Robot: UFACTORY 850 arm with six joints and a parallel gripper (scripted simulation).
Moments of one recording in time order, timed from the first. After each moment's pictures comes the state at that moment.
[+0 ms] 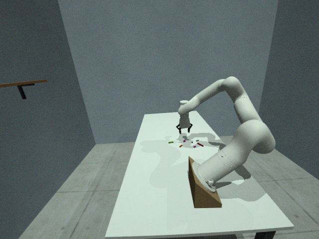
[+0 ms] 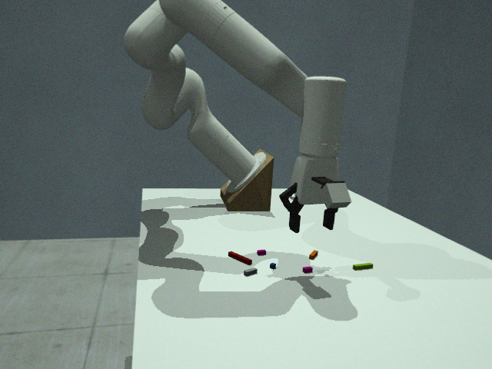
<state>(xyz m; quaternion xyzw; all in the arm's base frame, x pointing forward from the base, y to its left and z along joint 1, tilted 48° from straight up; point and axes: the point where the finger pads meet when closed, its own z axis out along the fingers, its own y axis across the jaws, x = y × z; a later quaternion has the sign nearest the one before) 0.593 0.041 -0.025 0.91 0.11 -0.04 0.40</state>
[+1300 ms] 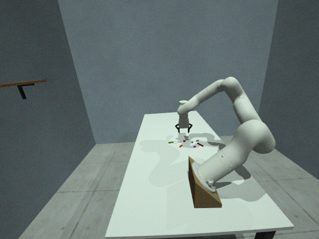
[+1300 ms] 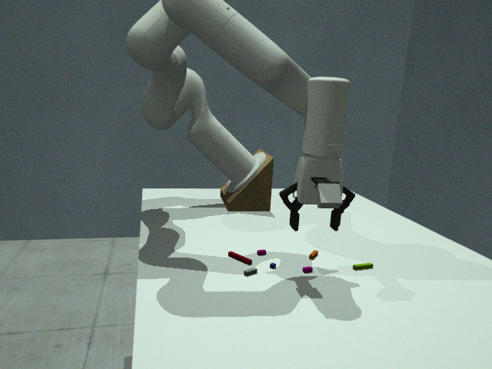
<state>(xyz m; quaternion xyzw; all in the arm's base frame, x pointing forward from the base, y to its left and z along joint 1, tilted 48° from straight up) 0.594 0.045 -0.031 0.91 0.01 0.01 0.41</state>
